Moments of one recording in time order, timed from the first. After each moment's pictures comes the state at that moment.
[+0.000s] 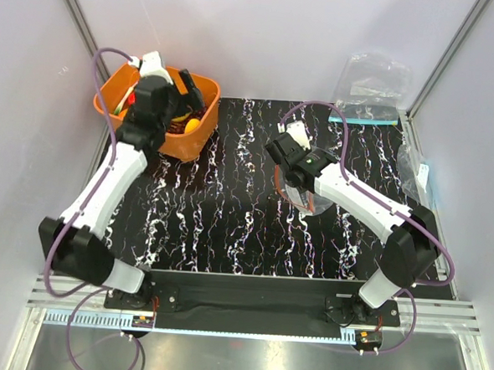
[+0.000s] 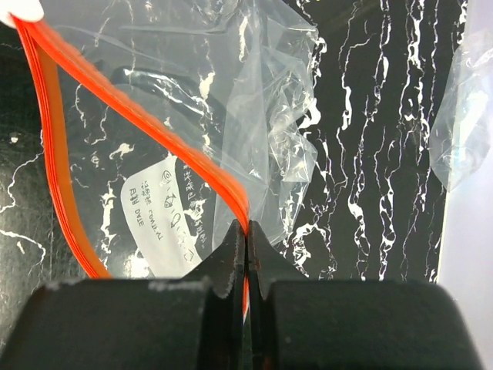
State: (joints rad) left arm -0.29 1.39 1.37 -0.23 -0.19 -0.44; right arm 0.74 1.63 1.41 -0.81 0.72 0.29
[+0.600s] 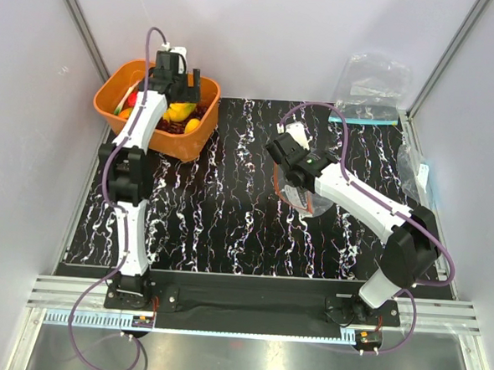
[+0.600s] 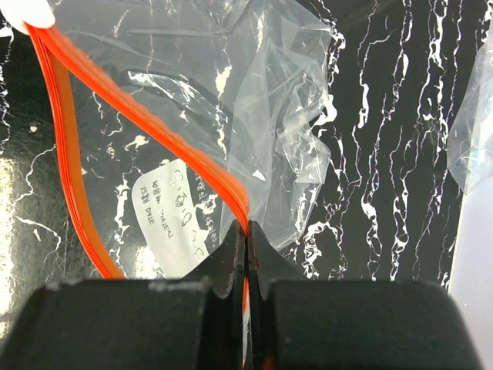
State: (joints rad) left arm -0.08 2.21 2.18 -0.61 -0.05 -0.11; right arm 0.74 1.63 1.41 -0.81 0.67 0.30
